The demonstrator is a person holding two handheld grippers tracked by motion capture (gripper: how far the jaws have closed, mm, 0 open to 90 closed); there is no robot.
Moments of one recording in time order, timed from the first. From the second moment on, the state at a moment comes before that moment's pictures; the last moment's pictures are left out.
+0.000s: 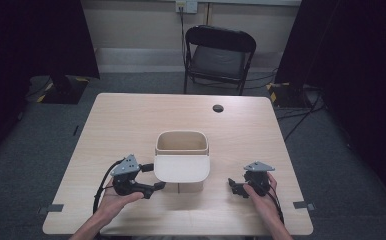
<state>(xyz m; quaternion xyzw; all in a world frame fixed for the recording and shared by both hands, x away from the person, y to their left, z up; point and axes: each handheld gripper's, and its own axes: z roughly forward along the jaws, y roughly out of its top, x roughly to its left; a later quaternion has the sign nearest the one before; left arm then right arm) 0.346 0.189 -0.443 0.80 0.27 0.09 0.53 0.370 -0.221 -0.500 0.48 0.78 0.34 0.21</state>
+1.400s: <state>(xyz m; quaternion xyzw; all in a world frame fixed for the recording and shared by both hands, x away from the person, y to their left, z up) 0.344 0.191 -0.435 0.78 0.27 0.10 0.56 0.370 -0.221 -0.500 0.48 0.78 0.34 0.21</state>
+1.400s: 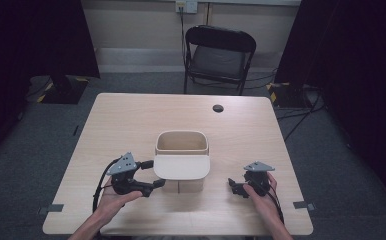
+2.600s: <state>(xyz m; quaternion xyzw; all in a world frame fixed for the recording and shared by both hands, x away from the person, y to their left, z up) 0.348 0.194 -0.426 0.77 0.27 0.11 0.57 0.370 -0.221 -0.501 0.48 0.78 0.34 0.21</state>
